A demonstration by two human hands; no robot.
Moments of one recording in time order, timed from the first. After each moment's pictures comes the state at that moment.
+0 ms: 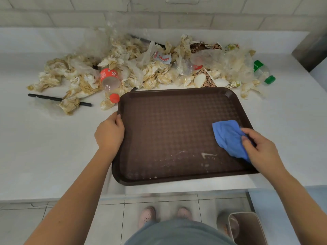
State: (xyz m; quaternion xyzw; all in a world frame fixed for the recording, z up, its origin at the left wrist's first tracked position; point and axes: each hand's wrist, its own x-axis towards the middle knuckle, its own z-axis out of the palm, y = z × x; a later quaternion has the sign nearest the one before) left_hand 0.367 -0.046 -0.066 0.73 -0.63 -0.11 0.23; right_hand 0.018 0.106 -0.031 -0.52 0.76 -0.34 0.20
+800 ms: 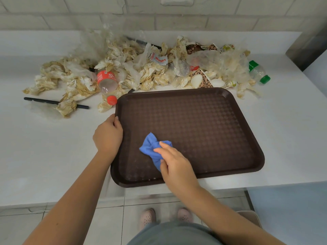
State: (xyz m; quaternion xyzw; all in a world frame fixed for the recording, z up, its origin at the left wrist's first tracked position) left_hand 0.363 -0.042 -0.061 0.73 -0.62 -0.12 0.24; right_hand 0.201 0.093 -0.057 -0.68 0.64 -0.29 0.21
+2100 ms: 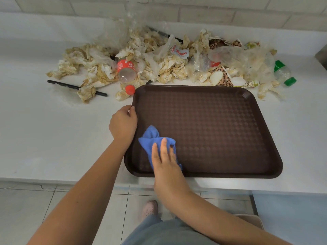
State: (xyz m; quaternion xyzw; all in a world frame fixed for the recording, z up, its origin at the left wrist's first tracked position) left_hand 0.367 -0.045 -0.065 0.75 -0.55 -0.18 0.31; right_hand 0.257 0.102 -0.037 -0.71 0.67 0.00 0.19
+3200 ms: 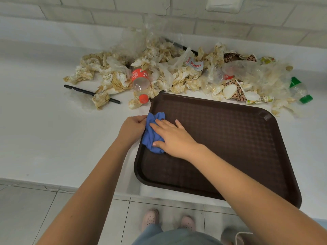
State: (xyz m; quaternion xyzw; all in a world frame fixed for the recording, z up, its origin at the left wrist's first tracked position) left_hand 0.390 -0.058 -0.052 0.66 -0.54 -0.43 0.29; right_hand 0.238 -0.028 -0.034 -0.84 0.51 0.05 0.19
